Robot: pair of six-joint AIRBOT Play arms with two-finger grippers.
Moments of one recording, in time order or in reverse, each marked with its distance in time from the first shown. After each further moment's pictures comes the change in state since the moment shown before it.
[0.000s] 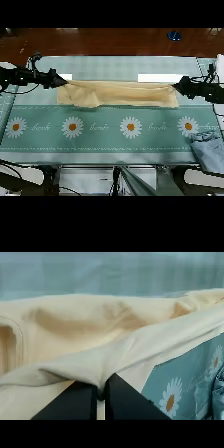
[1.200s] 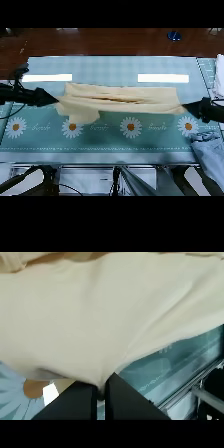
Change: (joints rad) left arm 0.087 0.544 -0.373 0.105 -0.175 0.023; right arm -0.318 0.552 -0.293 -0.016 0.507 0.018
